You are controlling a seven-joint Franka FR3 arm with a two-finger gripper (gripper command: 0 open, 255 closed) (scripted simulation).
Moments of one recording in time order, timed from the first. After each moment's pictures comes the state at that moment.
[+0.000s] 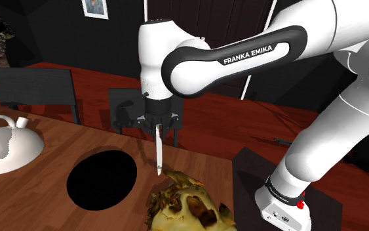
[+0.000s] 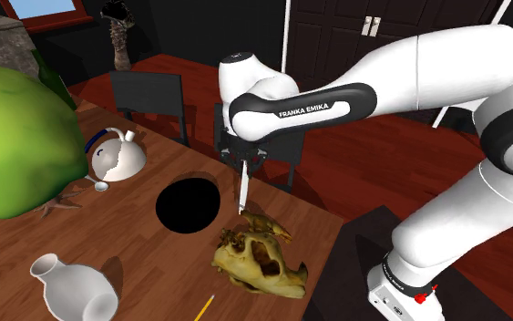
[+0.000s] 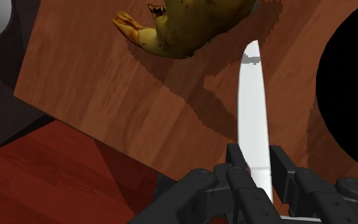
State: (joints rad) arm -0.05 -0.16 0.71 -2.09 0.10 1.94 1.19
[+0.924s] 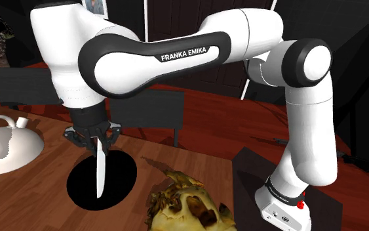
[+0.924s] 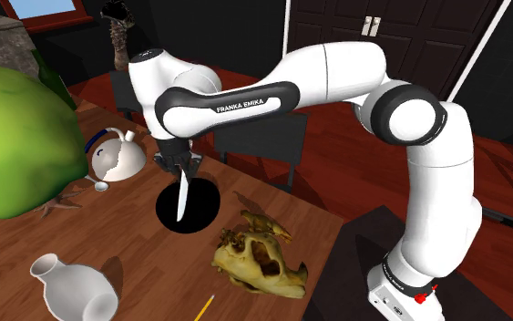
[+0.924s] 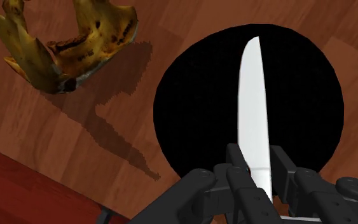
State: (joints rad) arm 0.26 0.47 0.77 -1.40 -0.33 1.72 1.60
